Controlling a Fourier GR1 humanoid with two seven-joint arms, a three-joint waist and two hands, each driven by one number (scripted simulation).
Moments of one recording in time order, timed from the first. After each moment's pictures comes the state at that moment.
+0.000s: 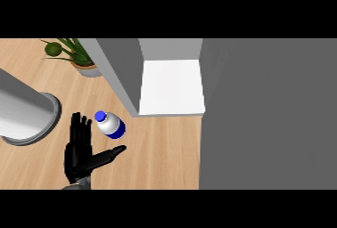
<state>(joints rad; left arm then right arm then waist) -0.01 0.01 0.05 -1.18 0.31 0.21 -0.48 1.10 -0.11 0.01 -2.44 -0.18 0.52 -0.40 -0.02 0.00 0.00</state>
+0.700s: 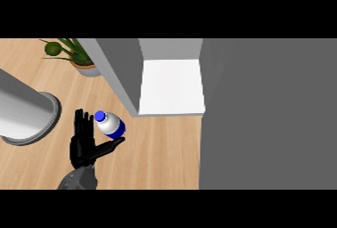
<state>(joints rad) -0.24 0.04 0.20 -0.73 0.36 0.09 -0.71 1.14 -0.12 -0.04 -2.44 -0.18 0.55 -0.46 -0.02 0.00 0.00</state>
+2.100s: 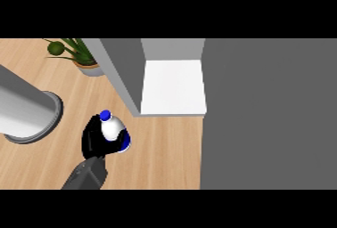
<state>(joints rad) -0.39 0.03 0.21 -0.48 0.39 -0.17 -0.93 1.17 -0.13 -0.11 -2.43 -0.20 0.58 -0.49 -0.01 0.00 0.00</state>
